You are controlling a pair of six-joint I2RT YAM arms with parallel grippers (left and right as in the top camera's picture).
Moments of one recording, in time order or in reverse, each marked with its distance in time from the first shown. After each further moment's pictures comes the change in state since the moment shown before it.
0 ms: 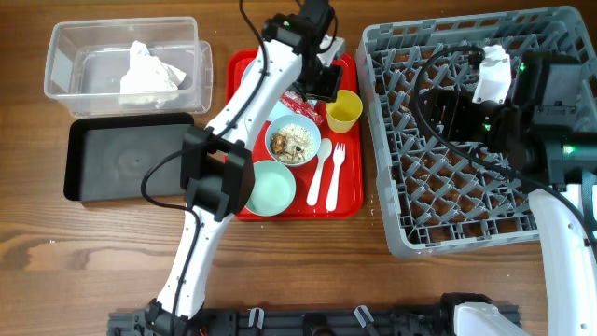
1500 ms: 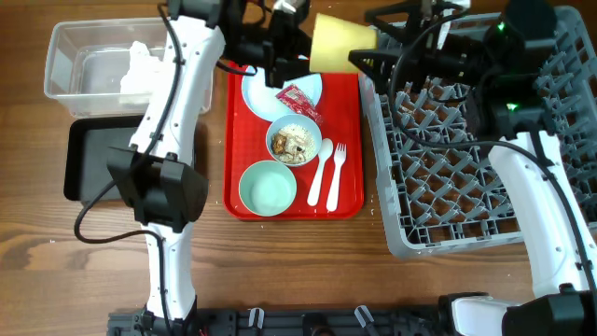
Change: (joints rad) left arm 0.227 -0.245 -0.008 -0.418 1.236 -0.010; right arm 0.103 0.214 -0.008 1.023 -0.763 0.153
